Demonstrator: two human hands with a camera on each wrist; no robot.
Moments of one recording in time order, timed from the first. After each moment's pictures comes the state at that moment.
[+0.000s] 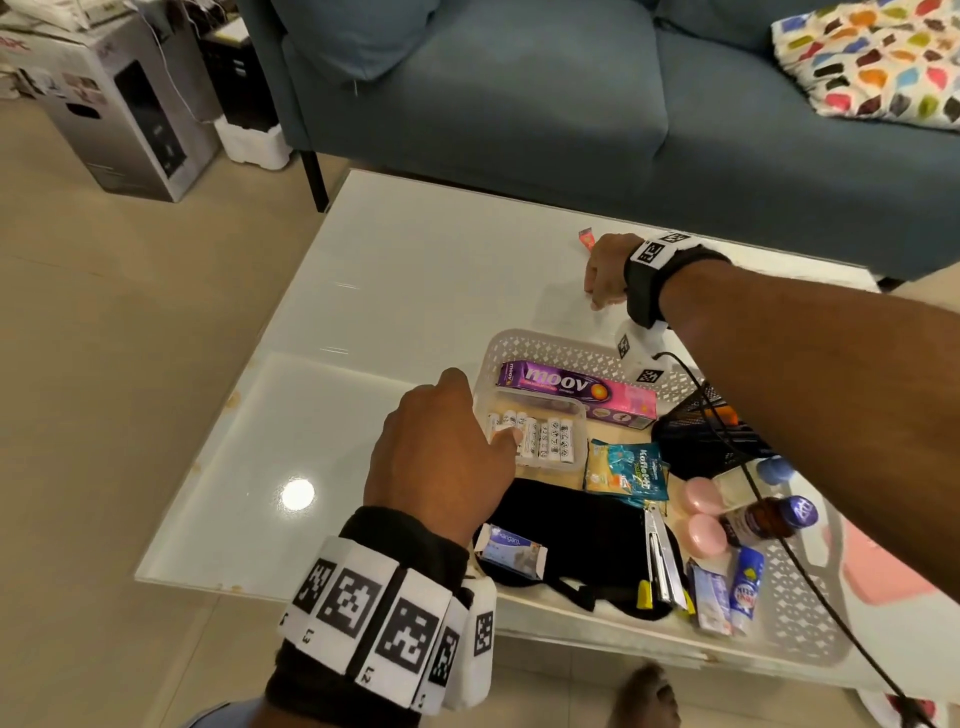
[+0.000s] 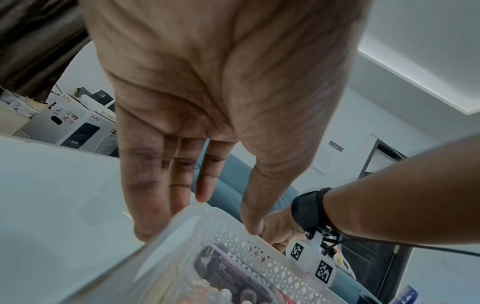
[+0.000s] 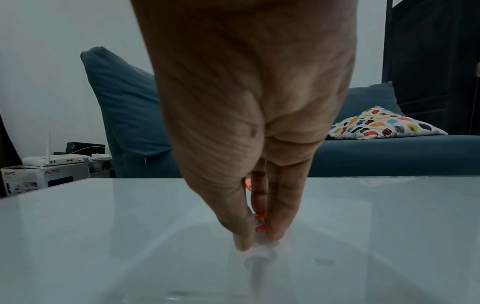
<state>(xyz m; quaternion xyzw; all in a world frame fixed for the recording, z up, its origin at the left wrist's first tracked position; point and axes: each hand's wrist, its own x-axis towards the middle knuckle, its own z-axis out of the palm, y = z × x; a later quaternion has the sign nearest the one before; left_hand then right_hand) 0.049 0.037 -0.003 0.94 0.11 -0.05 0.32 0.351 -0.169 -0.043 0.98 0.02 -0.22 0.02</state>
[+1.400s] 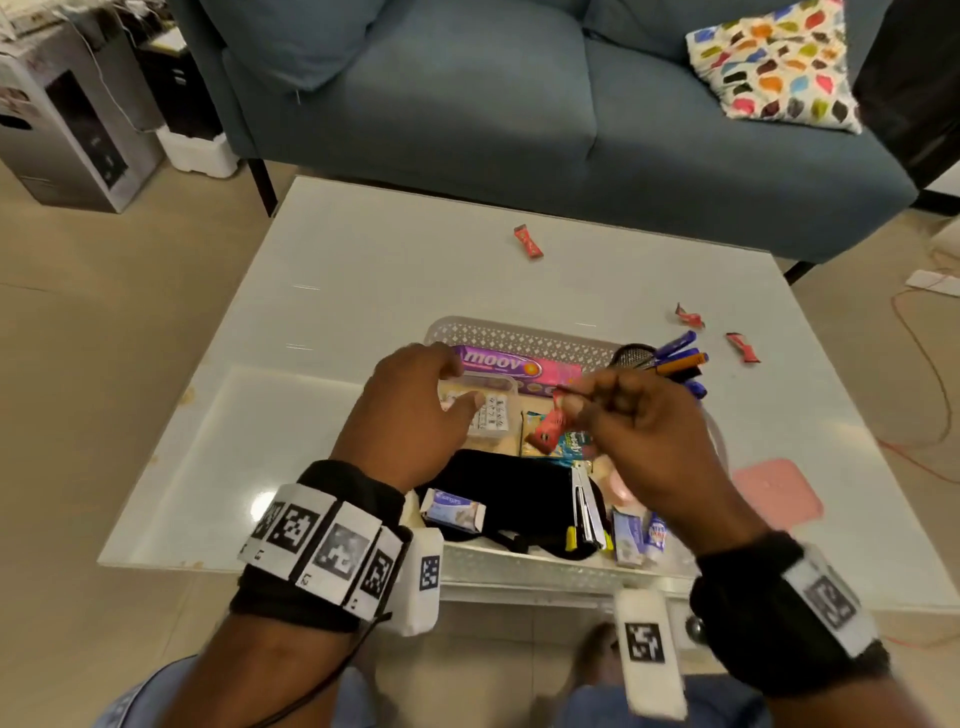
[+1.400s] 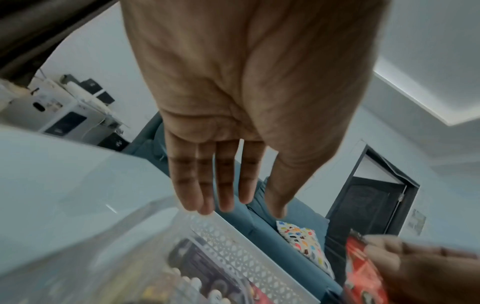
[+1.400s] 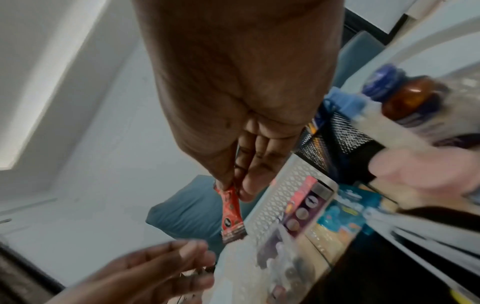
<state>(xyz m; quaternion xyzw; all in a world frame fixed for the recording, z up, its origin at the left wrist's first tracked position) 0.050 0.025 0.002 0.92 -0.02 -0.01 0.40 0.034 -0.201 0.008 0.82 -0.03 -0.01 -0.57</state>
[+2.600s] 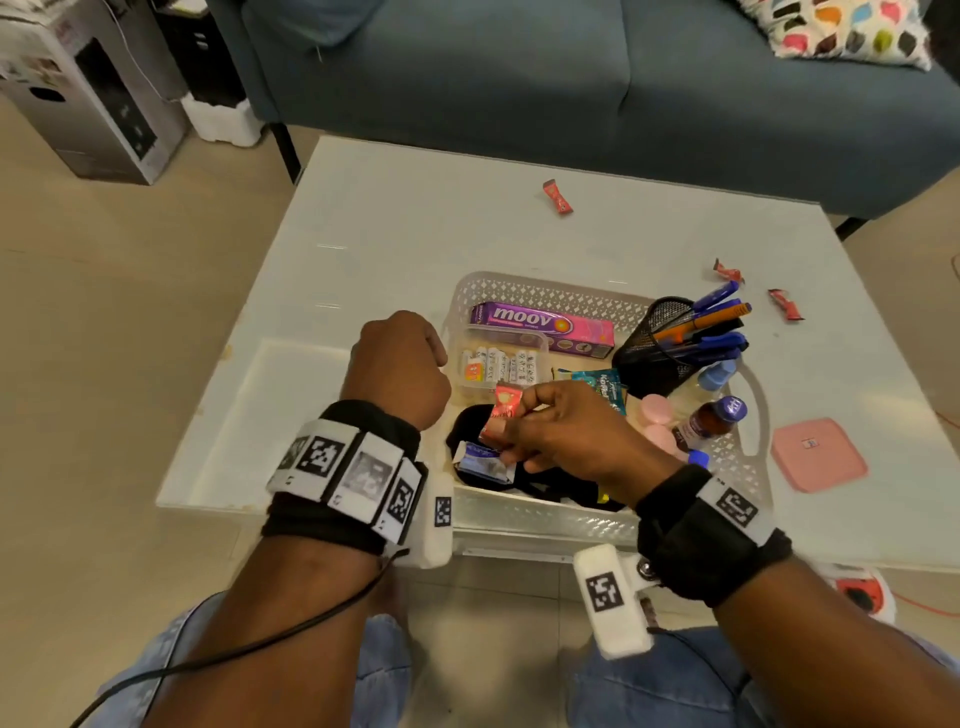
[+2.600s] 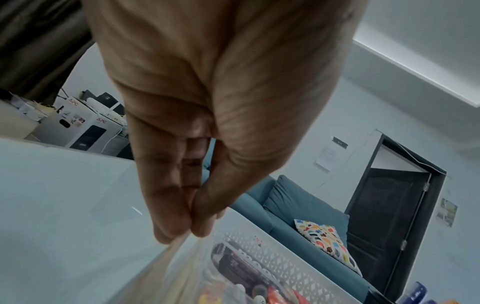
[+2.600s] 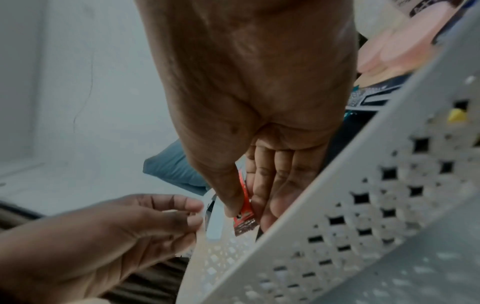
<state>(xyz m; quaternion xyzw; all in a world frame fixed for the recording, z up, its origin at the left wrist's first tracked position) 0.050 0.045 -0.012 0.93 0.11 -0.06 0.33 0.029 -0.146 -0.036 0.78 -0.06 -0.29 -0.56</state>
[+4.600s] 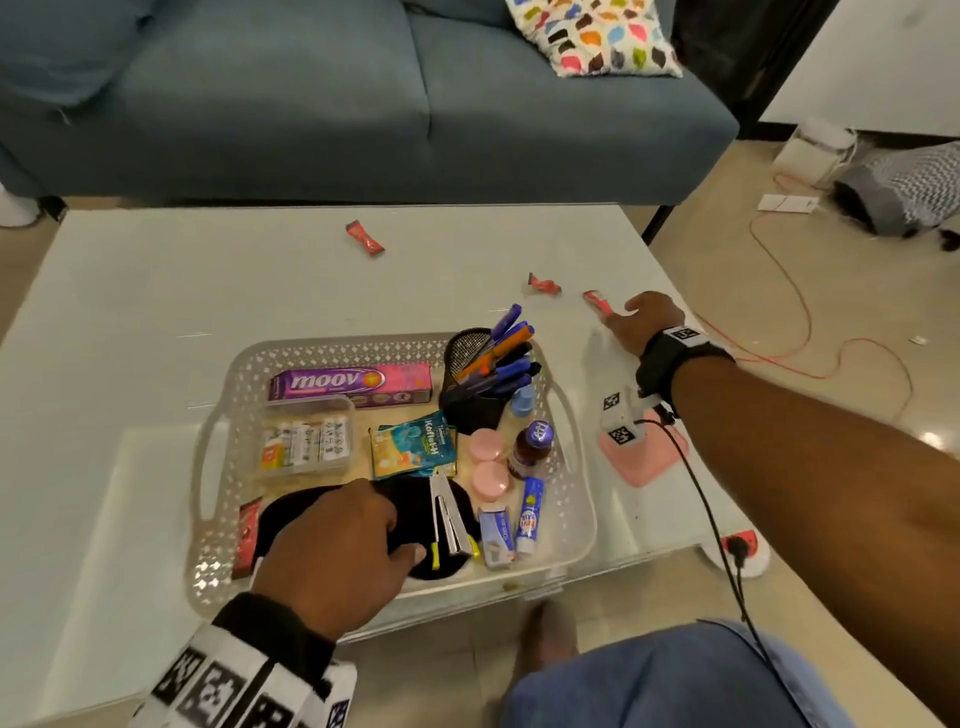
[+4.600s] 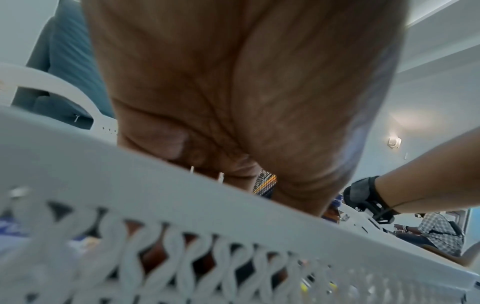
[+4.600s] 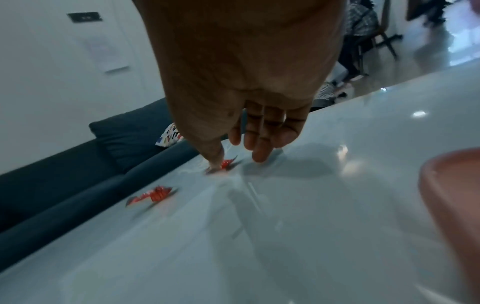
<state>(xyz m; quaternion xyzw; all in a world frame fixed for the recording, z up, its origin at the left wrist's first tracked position) 0.019 -0.066 -0.044 0.96 -0.17 -0.18 0.14 0.179 -0.464 -0.066 0.92 -0.33 -0.01 -0.22</state>
